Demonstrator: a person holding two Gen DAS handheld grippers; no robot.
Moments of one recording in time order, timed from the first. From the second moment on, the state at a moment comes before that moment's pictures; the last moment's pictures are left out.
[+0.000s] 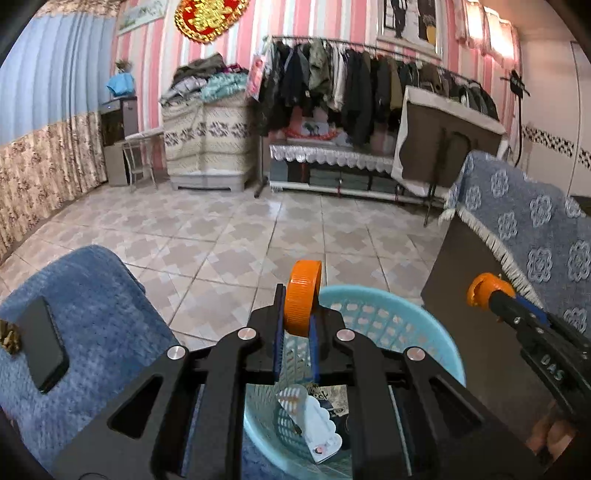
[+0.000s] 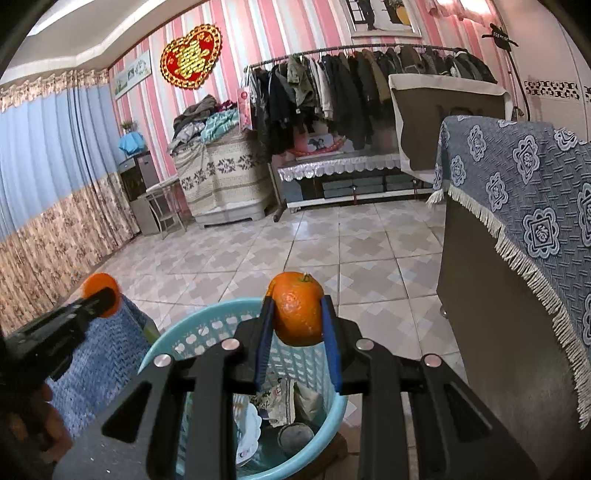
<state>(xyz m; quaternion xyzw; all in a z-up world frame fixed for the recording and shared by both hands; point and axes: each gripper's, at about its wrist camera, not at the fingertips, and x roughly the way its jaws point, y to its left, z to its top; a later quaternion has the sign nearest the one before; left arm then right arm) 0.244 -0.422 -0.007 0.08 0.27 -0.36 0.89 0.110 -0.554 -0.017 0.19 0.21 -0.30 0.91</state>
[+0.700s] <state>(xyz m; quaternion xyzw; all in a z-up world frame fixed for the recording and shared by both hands) 0.261 -0.405 -0.022 0.11 0.27 -0.31 0.90 0.132 -0.547 -0.032 0.18 0.23 -0.29 0.91</state>
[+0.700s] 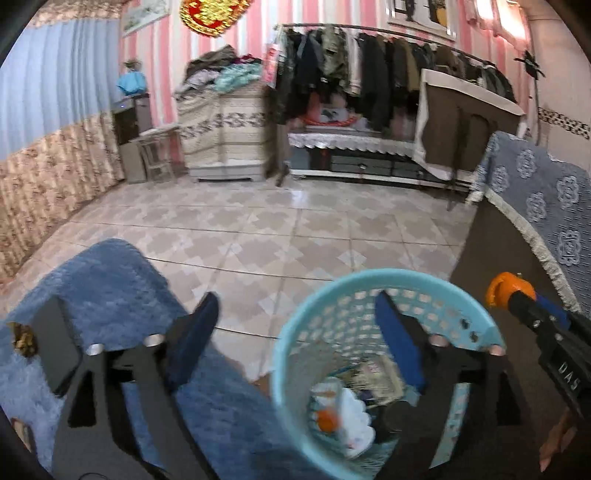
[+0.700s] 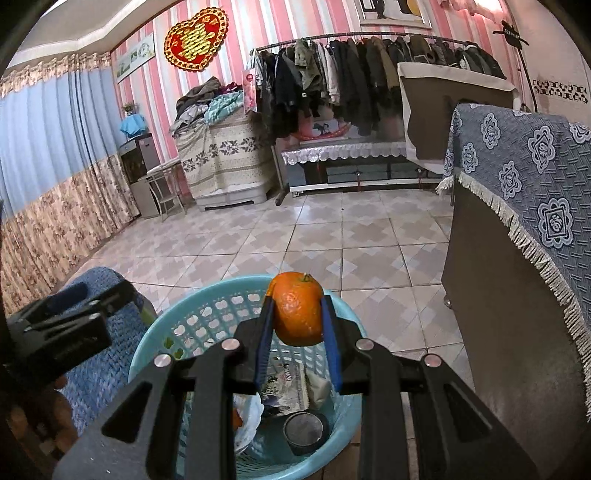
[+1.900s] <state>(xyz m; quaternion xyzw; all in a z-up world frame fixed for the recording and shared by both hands) 0.265 -0.313 0.031 0.04 0.26 -0.23 0.94 0.170 -0.468 -0.021 0.08 0.23 -0.29 0.93</state>
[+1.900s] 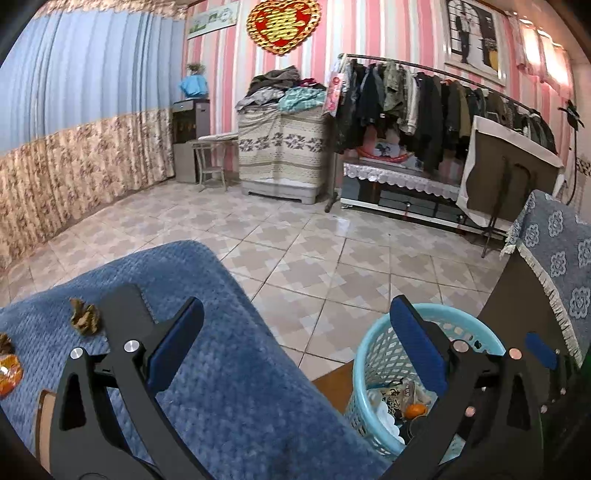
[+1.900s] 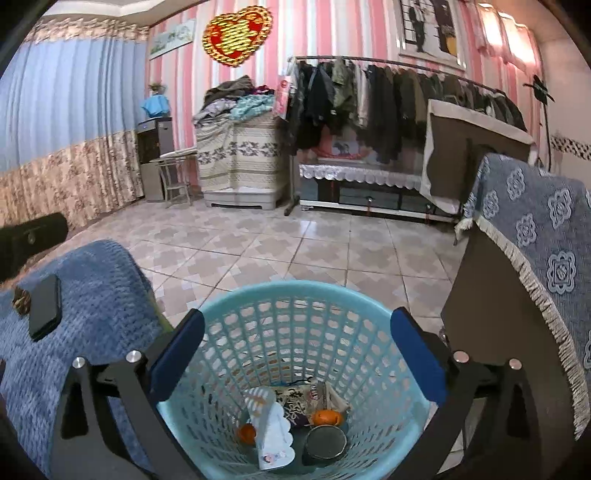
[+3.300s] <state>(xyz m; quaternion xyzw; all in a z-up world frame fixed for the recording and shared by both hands) 0.137 0.032 -0.046 0.02 0.32 -0.02 0.95 0.163 -0.287 -0.016 0.07 0.23 -0.14 0.96</state>
